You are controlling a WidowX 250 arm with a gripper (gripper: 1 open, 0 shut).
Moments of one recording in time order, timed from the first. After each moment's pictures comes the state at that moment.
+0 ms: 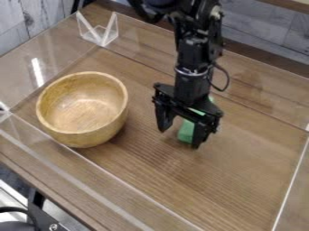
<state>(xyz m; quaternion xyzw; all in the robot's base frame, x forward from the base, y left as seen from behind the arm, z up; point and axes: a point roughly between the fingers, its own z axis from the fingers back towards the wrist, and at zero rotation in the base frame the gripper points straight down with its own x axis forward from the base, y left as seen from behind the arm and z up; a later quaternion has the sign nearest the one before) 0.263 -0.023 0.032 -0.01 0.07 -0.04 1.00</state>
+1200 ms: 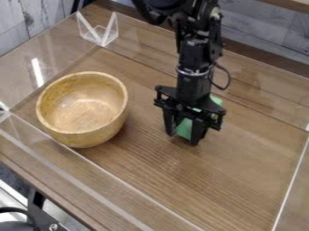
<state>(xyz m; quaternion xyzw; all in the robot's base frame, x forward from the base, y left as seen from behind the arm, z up) 0.269 -0.025 0.031 -0.03 0.08 -0.02 1.00</state>
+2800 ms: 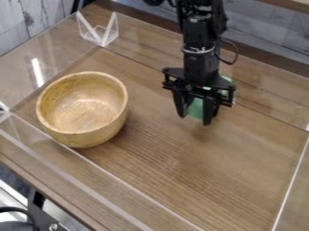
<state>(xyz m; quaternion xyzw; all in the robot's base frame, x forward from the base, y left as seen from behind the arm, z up) 0.291 -0.030 0.051 -0.06 0.03 0.00 1.00</state>
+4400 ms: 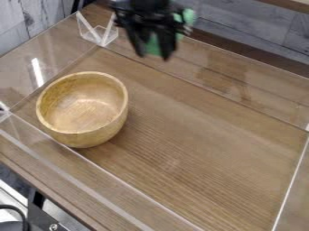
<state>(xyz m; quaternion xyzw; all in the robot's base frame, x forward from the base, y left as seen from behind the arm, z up) 0.284 0.017 0.132 -0.08 -0.04 0.00 1.00</state>
